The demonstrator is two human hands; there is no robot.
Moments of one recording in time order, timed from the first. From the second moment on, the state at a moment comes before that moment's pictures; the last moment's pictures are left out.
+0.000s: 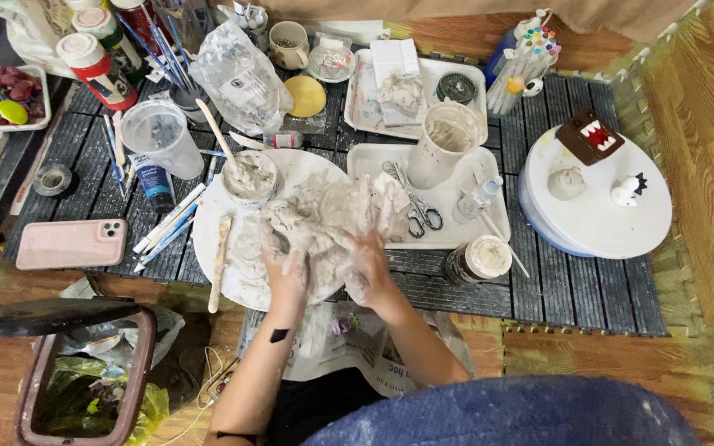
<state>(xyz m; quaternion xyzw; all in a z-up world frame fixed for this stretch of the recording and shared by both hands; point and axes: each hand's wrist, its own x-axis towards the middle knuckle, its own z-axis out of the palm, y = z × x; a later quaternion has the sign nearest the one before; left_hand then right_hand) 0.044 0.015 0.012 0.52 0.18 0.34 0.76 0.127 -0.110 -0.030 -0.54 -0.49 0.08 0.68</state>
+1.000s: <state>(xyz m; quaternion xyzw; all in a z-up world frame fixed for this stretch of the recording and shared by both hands) -0.011 0.014 0.090 0.96 0.01 0.15 0.22 0.155 -0.117 -0.015 -0.35 -0.06 0.20 0.91</state>
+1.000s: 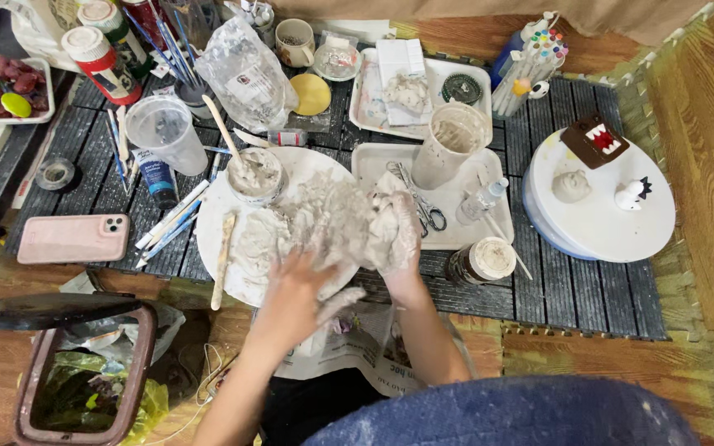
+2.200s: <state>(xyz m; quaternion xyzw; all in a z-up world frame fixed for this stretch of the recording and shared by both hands) -0.046 0.061 -0.038 0.93 0.22 0.22 0.17 0.250 -0.023 -0.020 -0.84 -0.41 0.03 0.34</state>
